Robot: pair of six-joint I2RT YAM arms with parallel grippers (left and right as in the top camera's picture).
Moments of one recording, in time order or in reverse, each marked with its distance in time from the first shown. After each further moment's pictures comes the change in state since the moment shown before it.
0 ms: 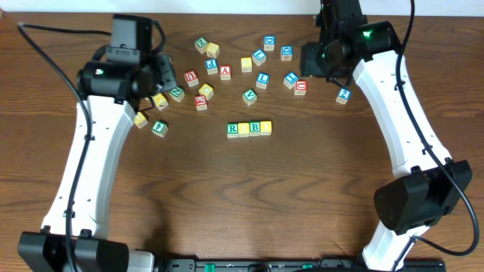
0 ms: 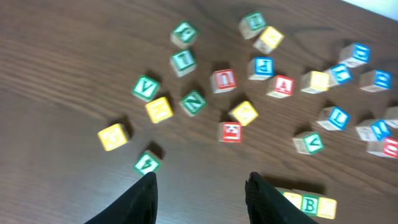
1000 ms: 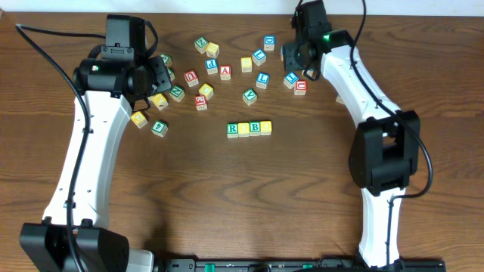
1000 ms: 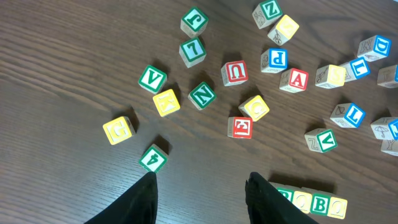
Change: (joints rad) left arm 0.027 0.027 -0.007 -0.010 0.018 0.006; right arm 0.005 0.333 0.004 0.369 0.040 -0.124
